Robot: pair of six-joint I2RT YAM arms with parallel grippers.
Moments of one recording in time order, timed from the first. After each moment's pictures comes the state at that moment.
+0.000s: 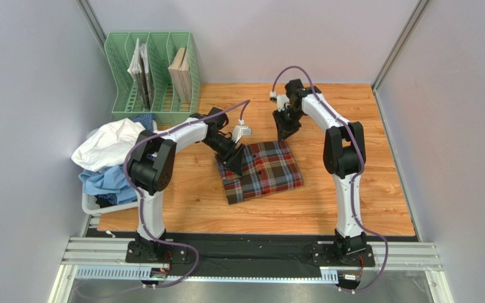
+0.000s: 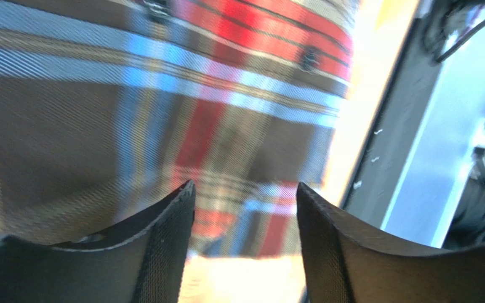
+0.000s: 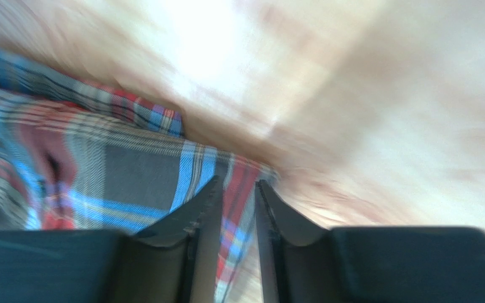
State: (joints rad) left arm -0.45 2.01 1.43 -0.82 0.84 0.37; right arm 0.28 2.29 1.98 -1.01 -0.32 -0.15
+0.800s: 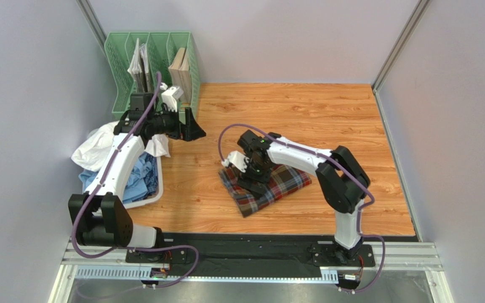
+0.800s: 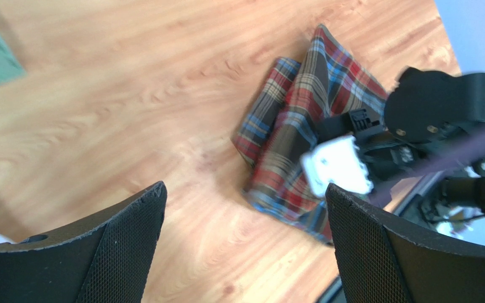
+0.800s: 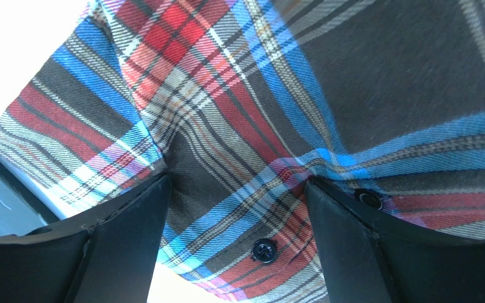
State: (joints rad) left arm -0.04 1.37 1.20 -0.53 0.72 -0.01; right arm 0.78 1.98 1.47 -0.88 -0.21 -0.39
